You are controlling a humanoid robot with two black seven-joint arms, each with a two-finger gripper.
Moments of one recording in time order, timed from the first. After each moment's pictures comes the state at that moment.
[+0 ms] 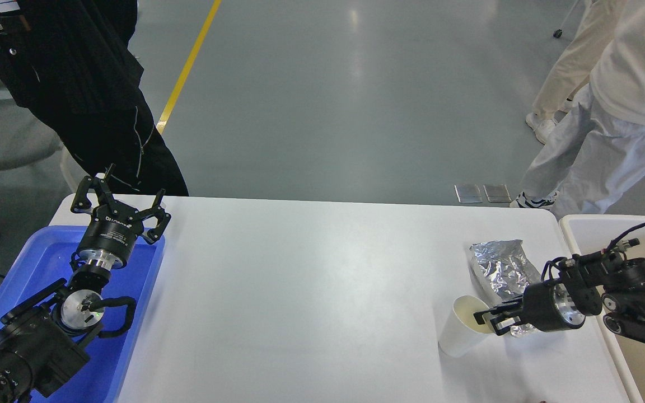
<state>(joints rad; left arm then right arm) -0.58 0.33 -0.75 -0.45 -0.16 -0.64 -0.52 1.07 -0.68 -0.38 1.07 -1.49 0.12 0.44</state>
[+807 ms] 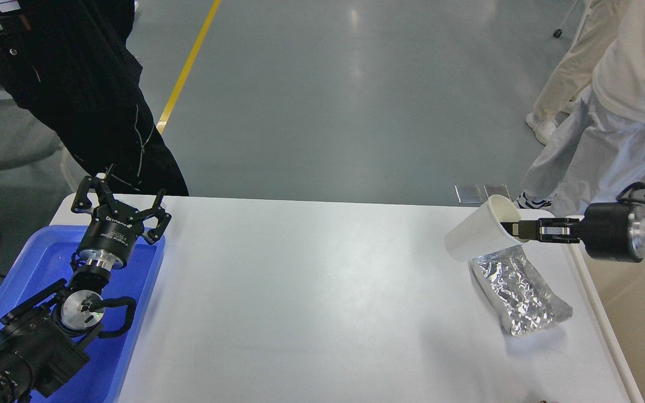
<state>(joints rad) -0.58 0.33 -0.75 -0.45 -0.16 -0.64 -0.52 1.21 -1.02 -0.15 1.29 -1.18 0.25 0.50</state>
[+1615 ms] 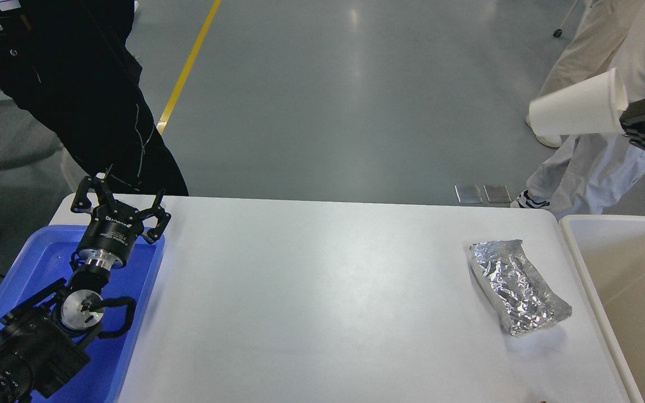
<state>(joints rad) -0.58 0.33 -0.75 -0.45 -0.16 -0.64 -0.52 1.23 -1.07 0.03 0.88 -0.76 0.44 0.50</state>
